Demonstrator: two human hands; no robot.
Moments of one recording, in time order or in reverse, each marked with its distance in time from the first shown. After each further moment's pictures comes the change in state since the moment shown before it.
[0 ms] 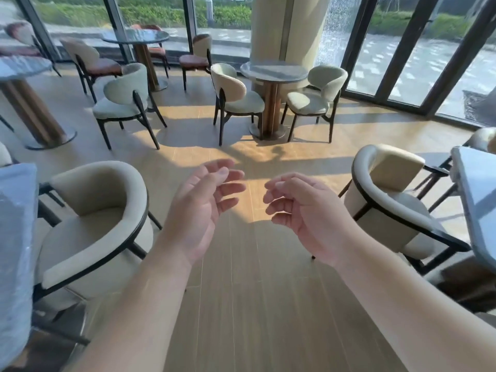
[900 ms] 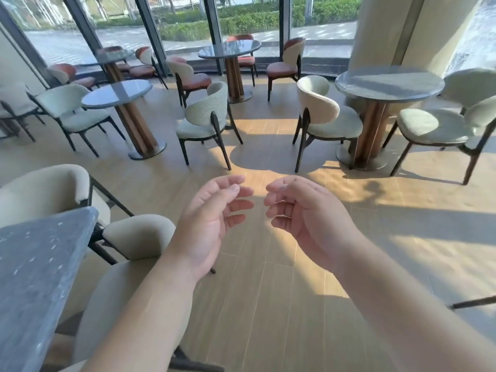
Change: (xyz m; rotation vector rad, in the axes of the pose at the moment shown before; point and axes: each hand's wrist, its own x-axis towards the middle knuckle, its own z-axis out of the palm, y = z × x) left_hand 0.421 0.024 -0.113 0.181 0.330 0.020; right_hand 0.502 -0.038 0.026 0.140 -0.359 0.100
